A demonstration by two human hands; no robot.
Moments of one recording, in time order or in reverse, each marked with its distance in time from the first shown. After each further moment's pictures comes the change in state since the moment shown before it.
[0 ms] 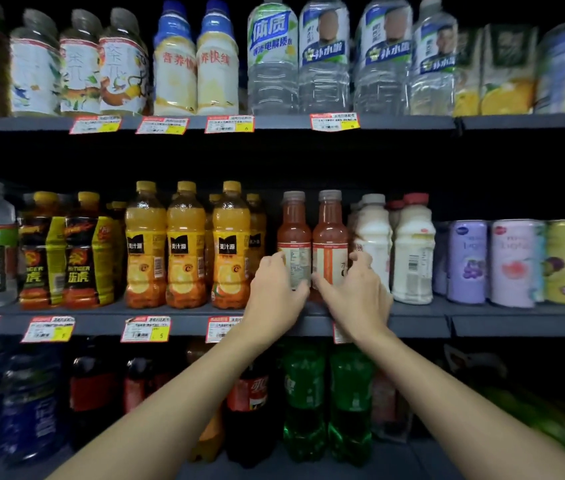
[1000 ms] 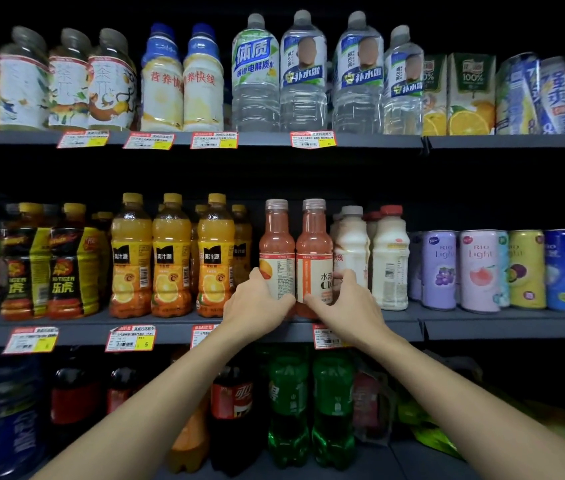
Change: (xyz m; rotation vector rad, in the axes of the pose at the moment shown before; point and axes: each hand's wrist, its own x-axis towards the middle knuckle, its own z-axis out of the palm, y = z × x) left_hand 0.000 0.012 -0.014 0.108 -0.207 -0.262; right_hand 0.003 0.025 -0.032 0.038 -0.329 -0.067
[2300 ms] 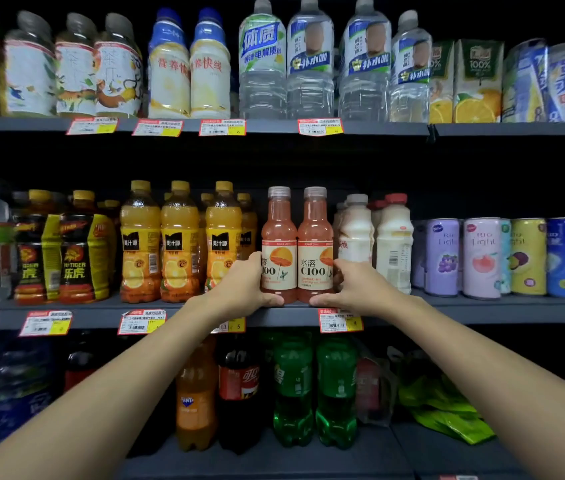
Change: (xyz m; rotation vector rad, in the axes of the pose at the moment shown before) left_hand 0.020 -0.029 -0.026 0.103 -0.182 0.249; right_hand 0.025 0.005 -0.021 -0.188 -0.257 -0.223
